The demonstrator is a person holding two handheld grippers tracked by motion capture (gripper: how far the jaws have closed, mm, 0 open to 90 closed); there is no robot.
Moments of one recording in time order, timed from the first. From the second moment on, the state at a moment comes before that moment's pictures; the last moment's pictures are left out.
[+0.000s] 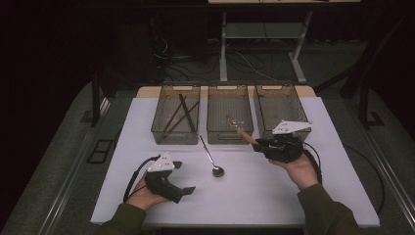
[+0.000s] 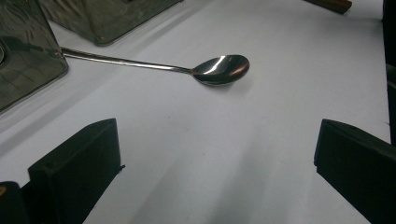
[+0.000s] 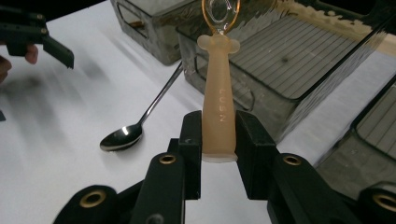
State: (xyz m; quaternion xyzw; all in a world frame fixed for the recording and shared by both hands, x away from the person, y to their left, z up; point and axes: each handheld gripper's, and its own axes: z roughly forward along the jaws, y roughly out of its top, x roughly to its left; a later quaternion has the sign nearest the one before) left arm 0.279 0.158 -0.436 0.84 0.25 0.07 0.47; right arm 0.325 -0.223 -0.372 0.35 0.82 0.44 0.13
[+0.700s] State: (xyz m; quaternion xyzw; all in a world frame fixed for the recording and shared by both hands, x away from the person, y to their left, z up) left arm 0.279 0.157 -0.436 0.84 0.25 0.06 0.47; right arm 0.368 -0.217 -0.359 0.39 0.80 0.44 0.14
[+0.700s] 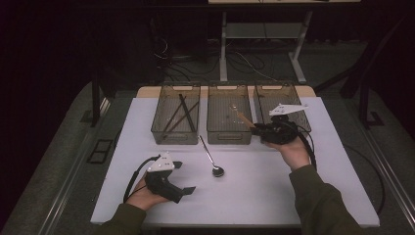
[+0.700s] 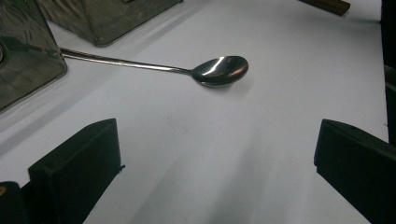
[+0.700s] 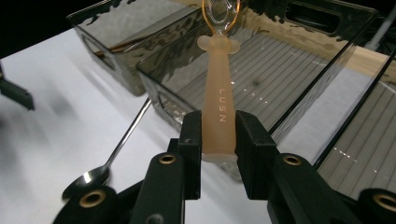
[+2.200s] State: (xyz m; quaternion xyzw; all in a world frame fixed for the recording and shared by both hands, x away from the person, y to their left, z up) left arm 0.279 0.156 -0.435 0.84 0.25 0.06 0.47; right arm 0.443 -0.171 -0.376 0.44 0.81 0.37 0.12
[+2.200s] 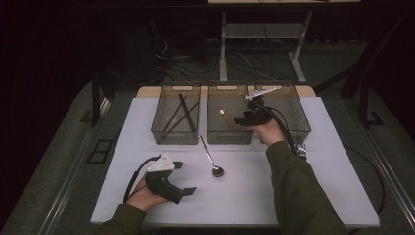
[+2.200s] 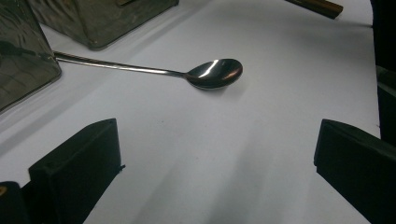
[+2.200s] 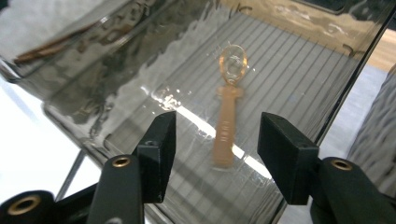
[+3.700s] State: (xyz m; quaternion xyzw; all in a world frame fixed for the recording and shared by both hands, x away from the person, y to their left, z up) left arm 0.278 0.156 -0.436 0.84 0.25 0.06 0.47; right arm 0.321 -0.187 -0.400 0.33 0.85 0.41 0.05
